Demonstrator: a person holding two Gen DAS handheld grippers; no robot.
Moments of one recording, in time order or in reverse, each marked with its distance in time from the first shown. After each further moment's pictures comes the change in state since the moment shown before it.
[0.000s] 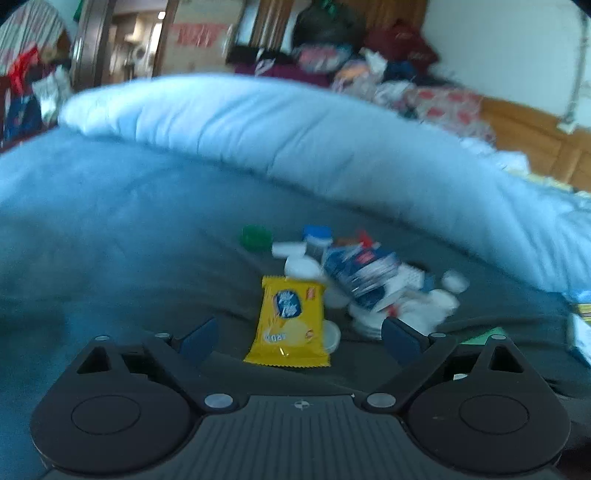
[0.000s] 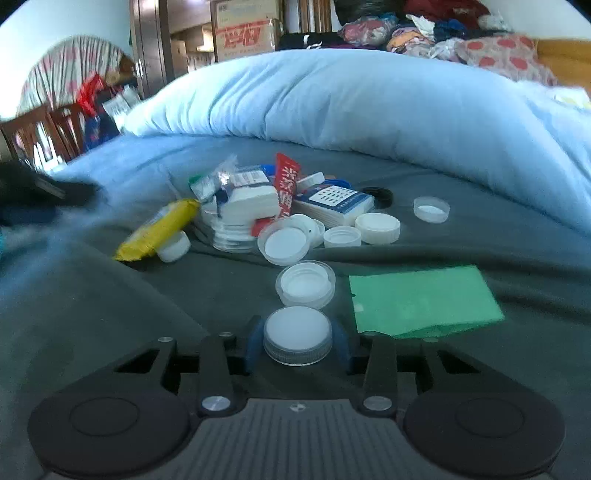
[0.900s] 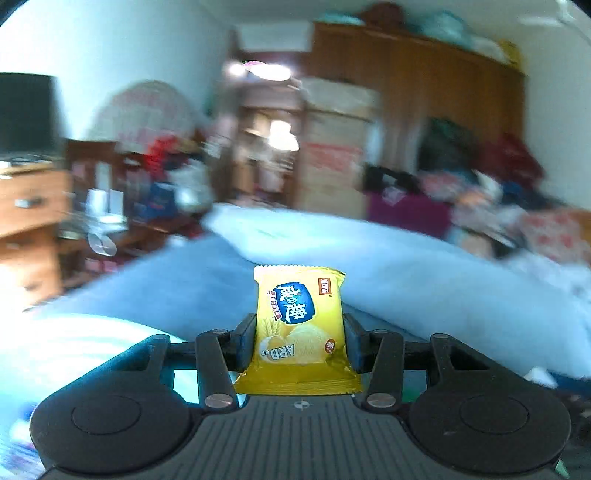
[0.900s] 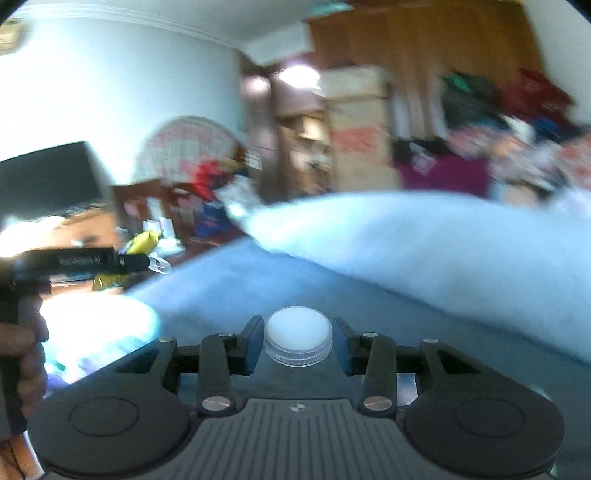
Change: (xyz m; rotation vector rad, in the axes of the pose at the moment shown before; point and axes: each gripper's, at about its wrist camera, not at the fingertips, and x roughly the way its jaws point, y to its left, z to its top) left arm -0.216 0.085 0.083 -0.128 -0.373 0.450; right arm -0.100 0.148 0.143 -0.184 -0.306 0.398
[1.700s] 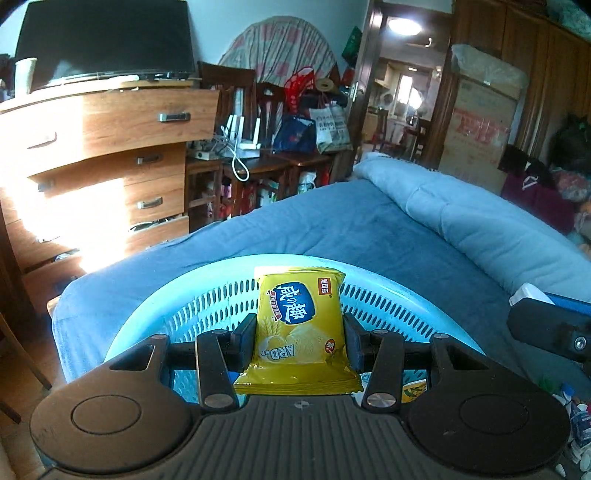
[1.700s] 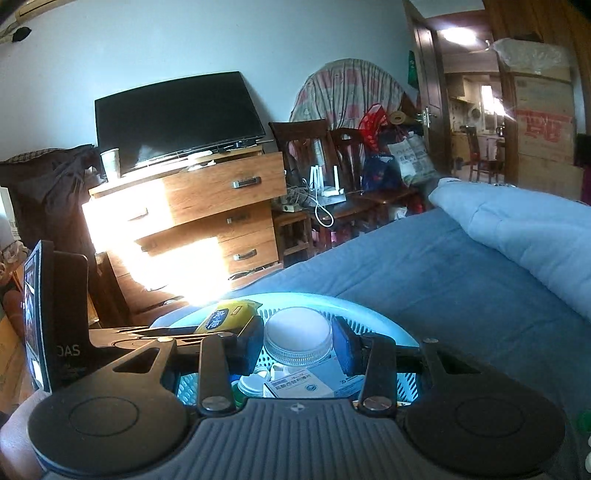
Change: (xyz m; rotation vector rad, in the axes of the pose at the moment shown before) left arm -0.007 0.185 -0.004 -0.203 0.211 0.295; right arm 0.101 0.249 0.047 -0.155 0.220 0.366
